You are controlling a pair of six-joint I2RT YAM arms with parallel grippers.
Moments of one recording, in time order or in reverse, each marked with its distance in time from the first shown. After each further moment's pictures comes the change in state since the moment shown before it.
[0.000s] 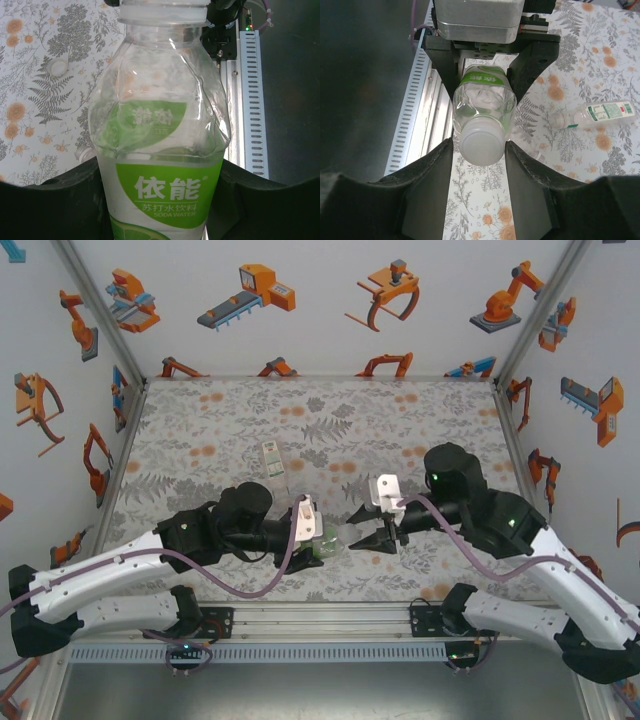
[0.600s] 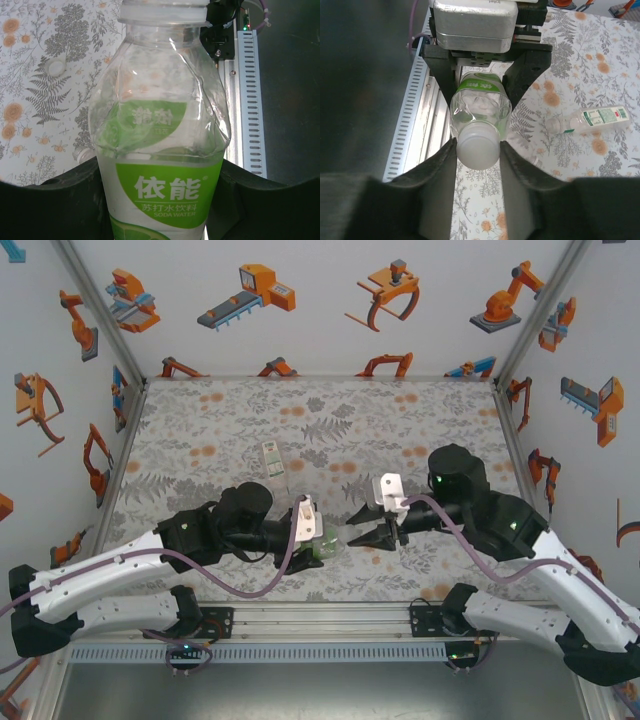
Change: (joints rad) left arm 0.000 0.001 0.000 -0.004 0.010 -0.004; right arm 0.000 -0.017 -0.019 0.043 0.002 0.036
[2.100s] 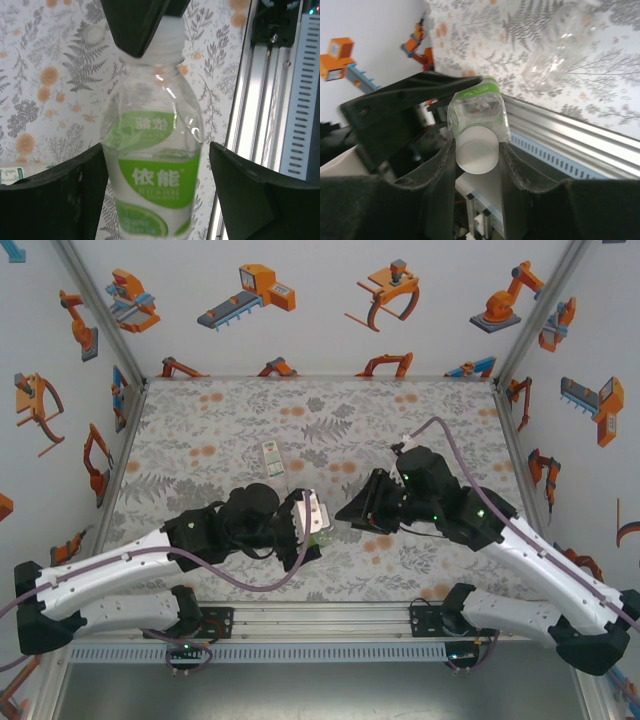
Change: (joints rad) left arm 0.001 0.021 -0.006 0.000 -0.214 -0.003; right arm -0.014 0.111 -0.048 -0.094 0.549 1.565
